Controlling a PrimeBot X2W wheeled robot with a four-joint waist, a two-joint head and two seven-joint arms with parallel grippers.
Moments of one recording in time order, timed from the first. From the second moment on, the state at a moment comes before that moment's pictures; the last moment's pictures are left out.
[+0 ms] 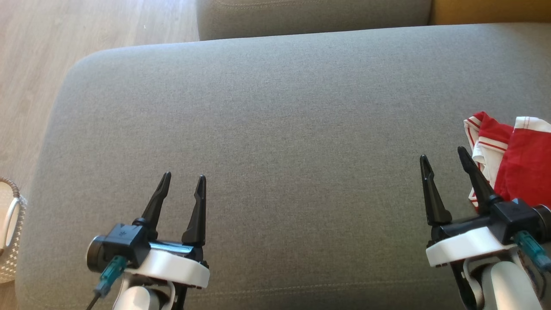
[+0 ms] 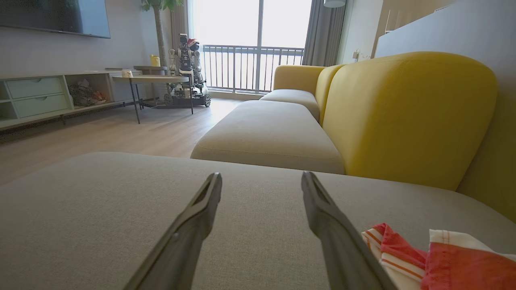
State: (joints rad) left arm 0.02 0.05 -0.23 0.06 -0.17 -0.04 -0.26; right arm -0.04 -0.05 -0.06 0.06 0.01 0.13 -0.26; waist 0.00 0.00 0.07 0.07
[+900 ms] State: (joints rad) left arm 0.02 0.05 -0.18 0.11 -0.20 -0.03 -0.26; right arm -0.03 -0.05 -0.05 0.07 0.02 0.13 -0.26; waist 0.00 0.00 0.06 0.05
